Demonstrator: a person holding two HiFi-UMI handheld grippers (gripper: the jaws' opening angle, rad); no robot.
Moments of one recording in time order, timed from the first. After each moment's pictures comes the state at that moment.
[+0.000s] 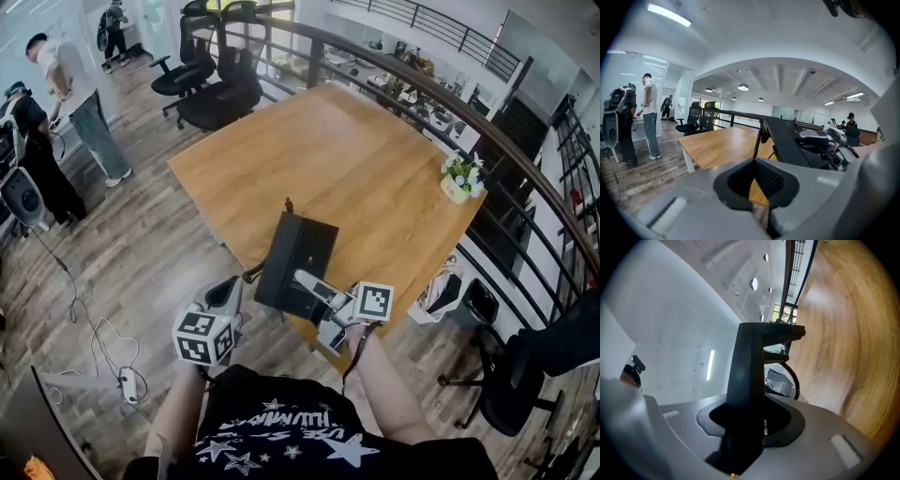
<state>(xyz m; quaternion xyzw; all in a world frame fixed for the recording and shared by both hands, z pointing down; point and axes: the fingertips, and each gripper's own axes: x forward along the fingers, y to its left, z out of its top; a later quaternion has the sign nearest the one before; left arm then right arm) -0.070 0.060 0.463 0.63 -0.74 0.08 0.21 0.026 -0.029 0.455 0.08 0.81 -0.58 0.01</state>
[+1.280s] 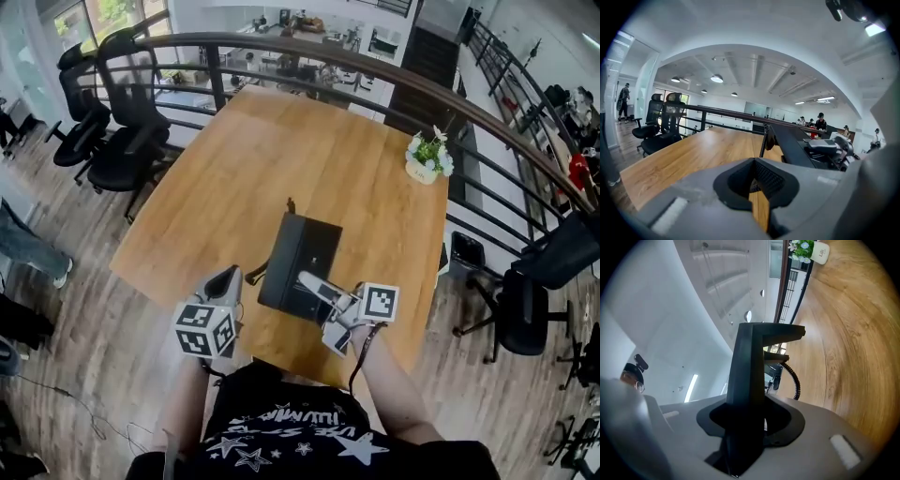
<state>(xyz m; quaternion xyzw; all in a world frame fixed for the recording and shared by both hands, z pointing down) -0.218 -0.189 0.459 0.77 -0.59 0.10 0.21 -0.082 -0.208 0.456 -0.11 0.81 -0.57 0.12</state>
